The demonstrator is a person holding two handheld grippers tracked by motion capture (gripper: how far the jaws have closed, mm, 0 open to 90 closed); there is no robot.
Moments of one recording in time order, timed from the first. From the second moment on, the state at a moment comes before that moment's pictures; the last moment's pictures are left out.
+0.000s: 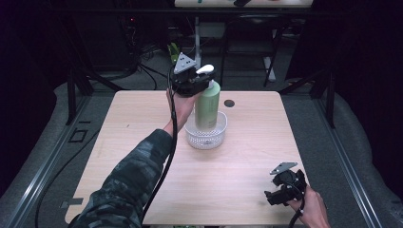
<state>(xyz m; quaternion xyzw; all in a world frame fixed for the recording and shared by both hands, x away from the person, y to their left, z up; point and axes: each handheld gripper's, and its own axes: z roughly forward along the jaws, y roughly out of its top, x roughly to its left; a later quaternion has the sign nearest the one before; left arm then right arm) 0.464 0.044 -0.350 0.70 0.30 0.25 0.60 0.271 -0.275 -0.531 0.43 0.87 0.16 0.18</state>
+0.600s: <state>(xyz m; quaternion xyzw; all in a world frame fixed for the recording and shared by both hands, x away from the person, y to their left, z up) 0.466 0.048 -0.378 0.70 0.32 0.24 0.59 0.270 -0.275 -0.531 0.43 0.87 0.16 0.18</state>
